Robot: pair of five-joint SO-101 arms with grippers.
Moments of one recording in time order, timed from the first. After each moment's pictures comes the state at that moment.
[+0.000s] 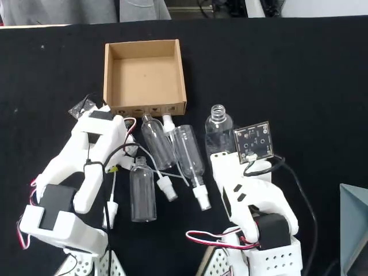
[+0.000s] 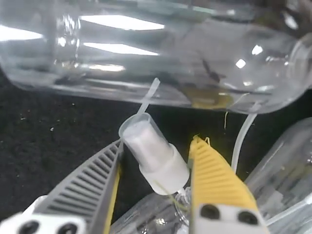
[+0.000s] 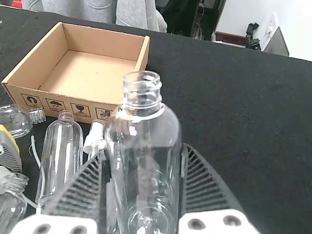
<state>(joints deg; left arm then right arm) 3.9 1.7 32.2 62.0 50.3 -10.2 -89.6 70.3 55.7 6.2</state>
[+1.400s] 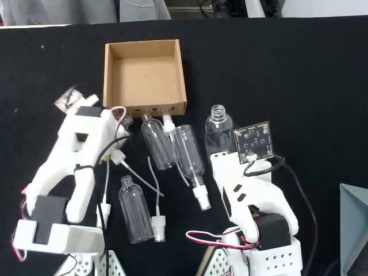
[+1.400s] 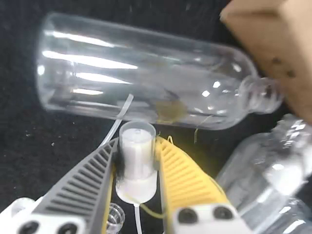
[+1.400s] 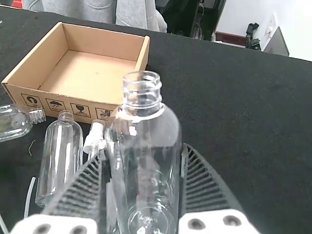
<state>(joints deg) -0.4 -5.6 30.6 61.8 50.4 -10.2 -89.6 70.3 55.7 6.2</state>
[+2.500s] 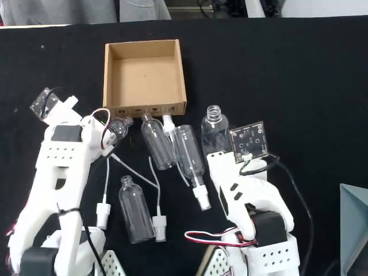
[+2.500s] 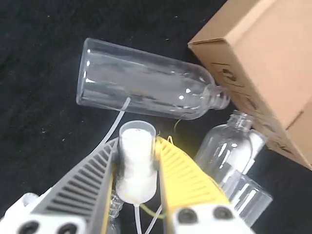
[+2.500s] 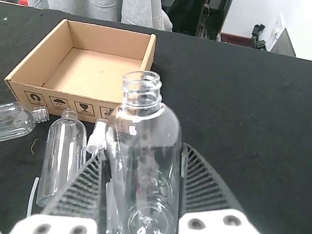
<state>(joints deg) -3.4 -30.2 41.9 61.4 50.4 -11.5 -89.6 73.5 52.3 6.2</state>
